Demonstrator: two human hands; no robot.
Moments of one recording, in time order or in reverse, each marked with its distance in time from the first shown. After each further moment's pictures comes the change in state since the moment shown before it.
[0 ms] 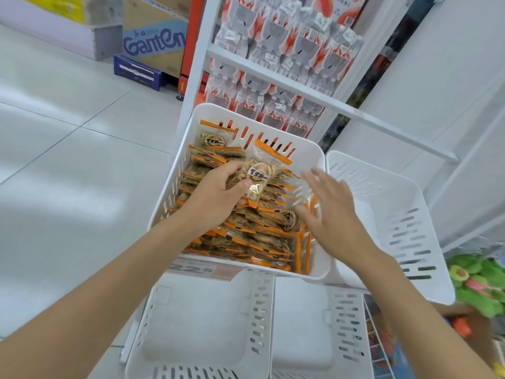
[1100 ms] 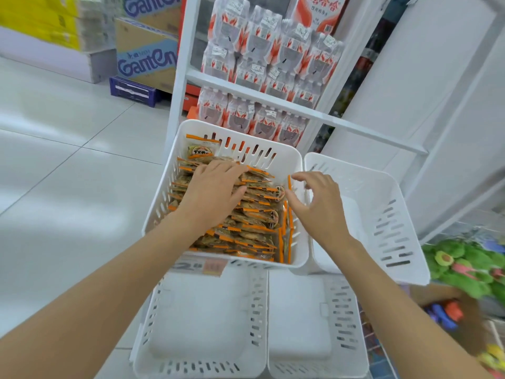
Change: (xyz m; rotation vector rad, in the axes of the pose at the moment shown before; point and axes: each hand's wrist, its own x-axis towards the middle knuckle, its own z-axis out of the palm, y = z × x) left_hand 0.010 0.009 0.009 0.957 0.055 0.288; right_hand 0.003 0.015 0.003 0.119 0.381 0.040
